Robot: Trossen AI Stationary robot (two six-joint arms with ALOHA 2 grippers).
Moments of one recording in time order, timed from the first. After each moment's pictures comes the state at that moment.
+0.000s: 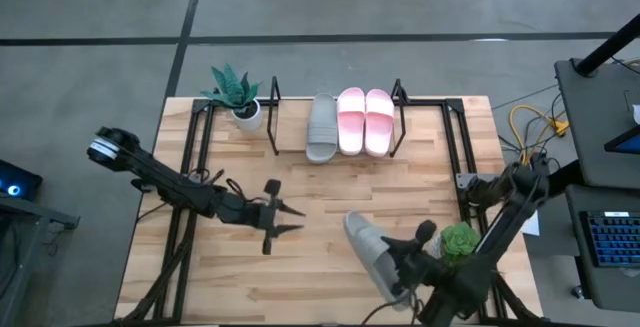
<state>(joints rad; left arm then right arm) -0.42 1.30 0.51 0.71 -0.33 0.26 0.94 1.80 1.47 -1.25 1.25 0.98</state>
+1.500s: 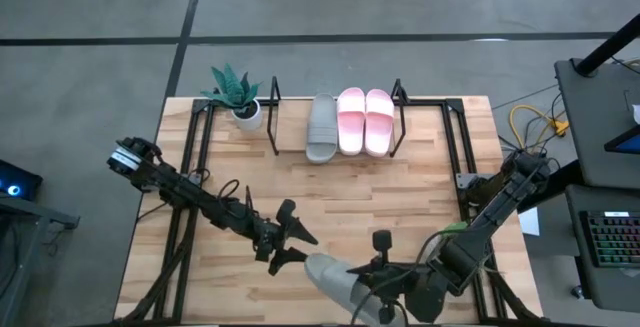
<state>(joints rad) -0.45 1.54 0.64 1.05 -0.09 0.71 0.80 1.70 1.46 -0.38 0.75 0.17</state>
